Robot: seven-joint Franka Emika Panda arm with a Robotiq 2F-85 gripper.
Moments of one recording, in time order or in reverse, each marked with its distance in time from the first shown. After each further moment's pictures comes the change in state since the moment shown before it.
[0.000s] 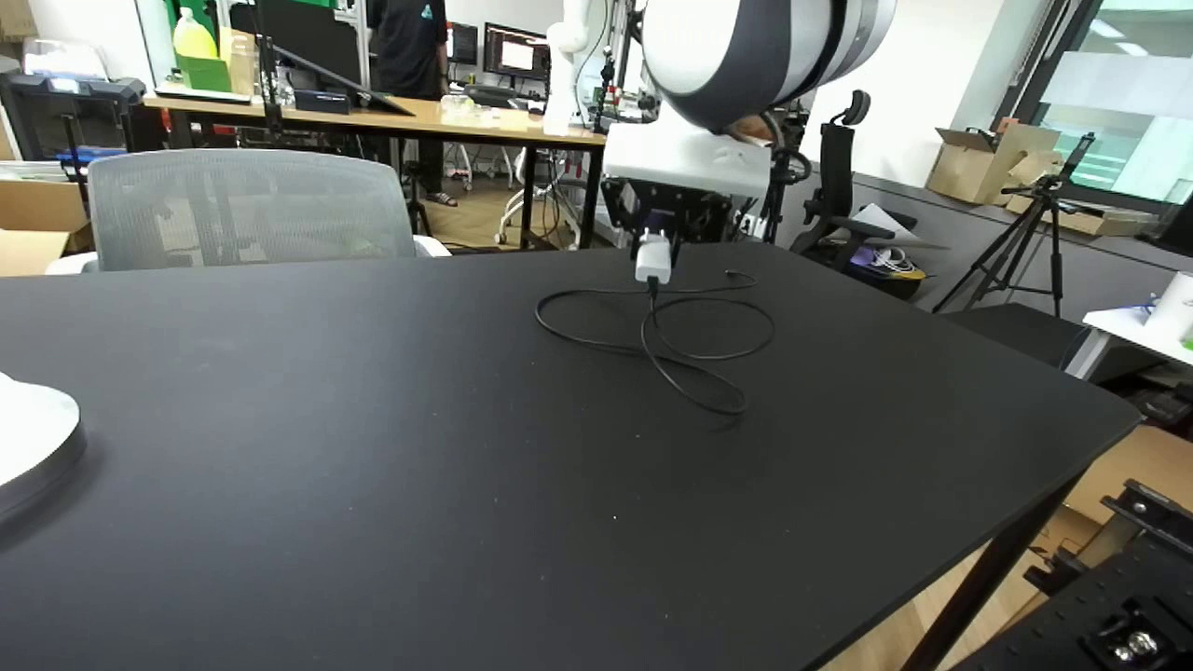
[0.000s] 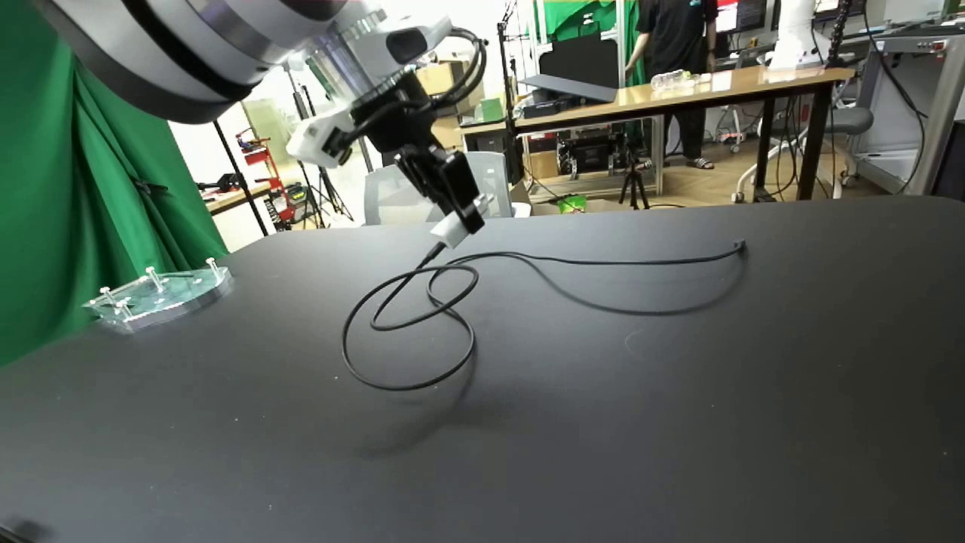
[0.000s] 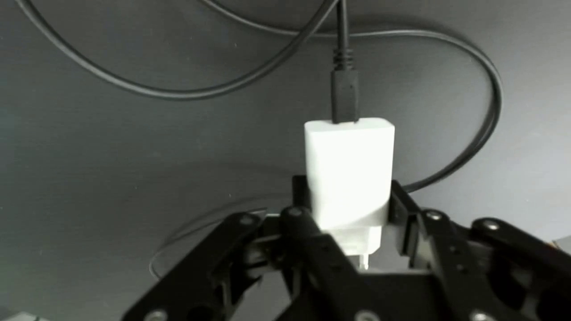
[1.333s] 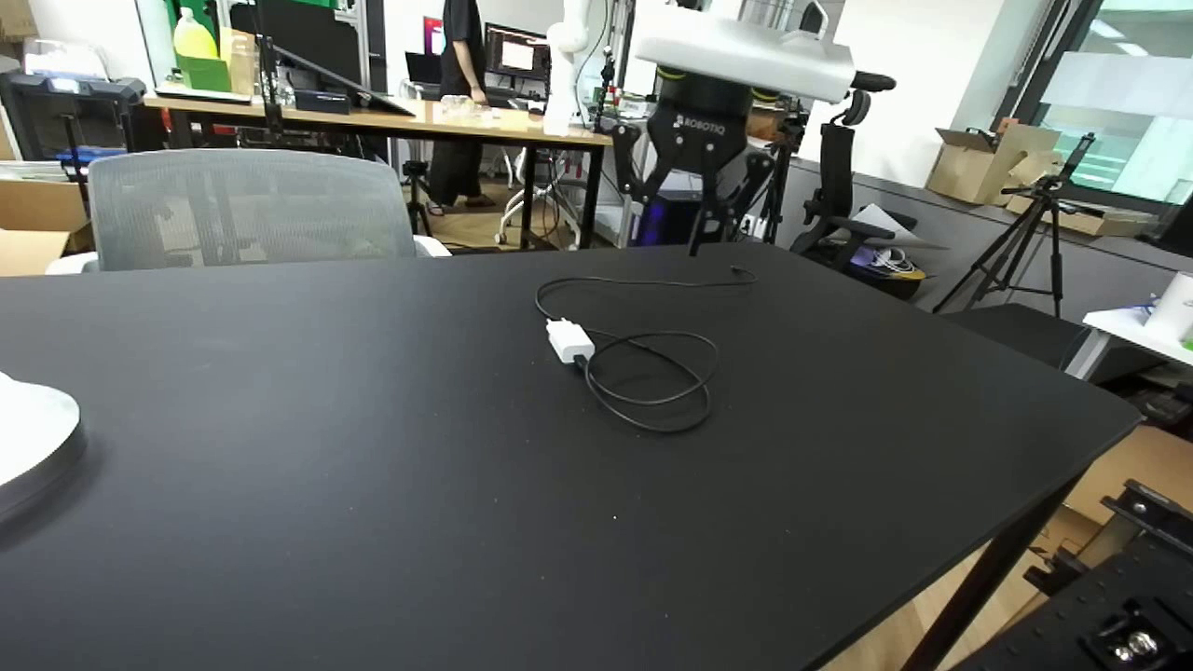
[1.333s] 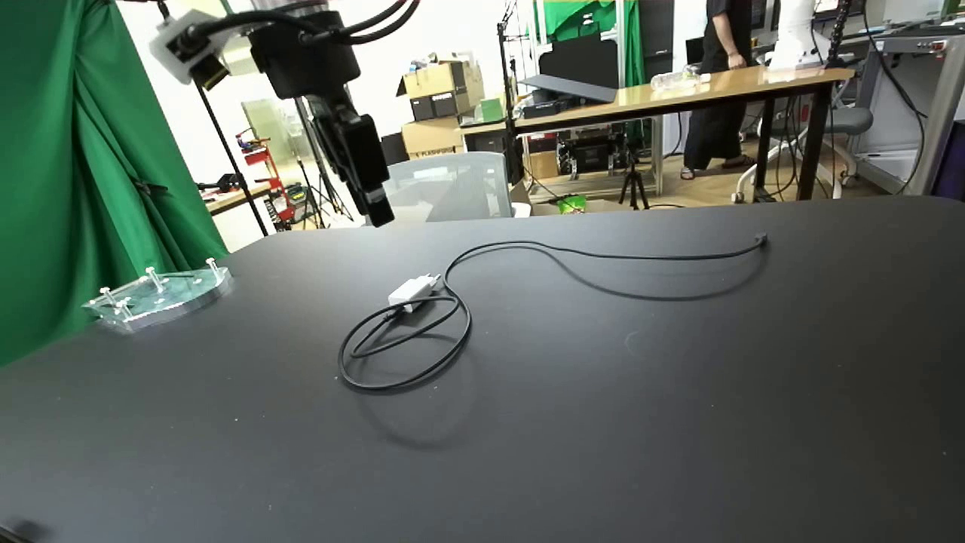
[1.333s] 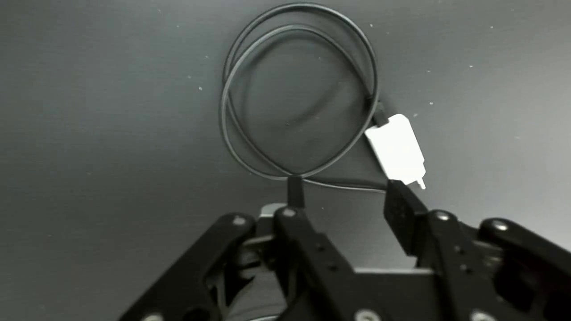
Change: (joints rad) arm -0.305 -0.332 0.366 -0.157 0.235 -0.331 -0.214
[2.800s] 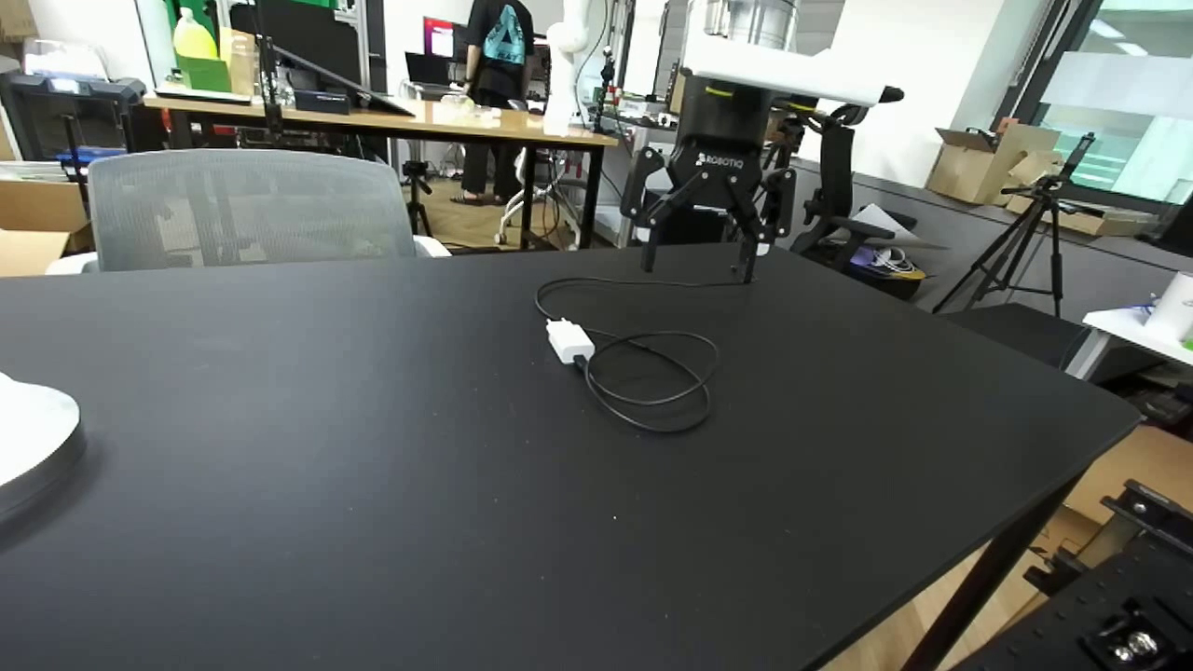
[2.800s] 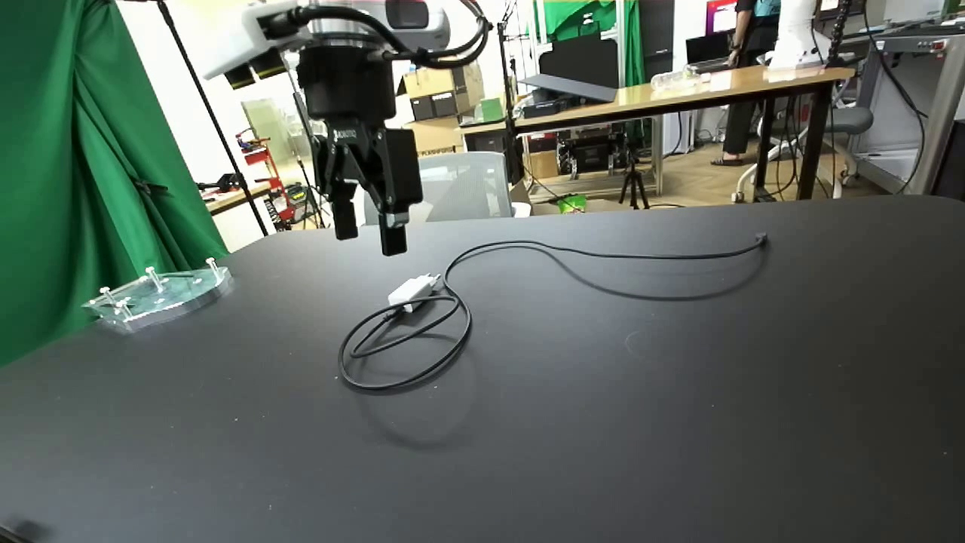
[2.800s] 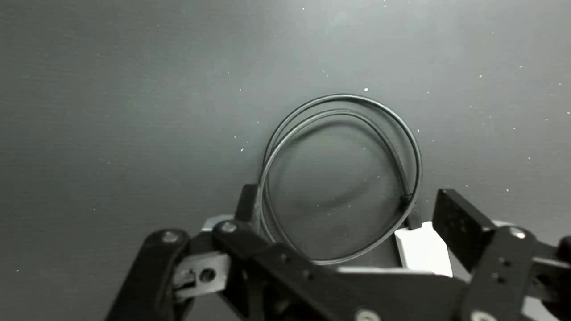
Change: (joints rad) arm -0.177 0.125 0.121 0.159 0.145 -0.339 -0.407
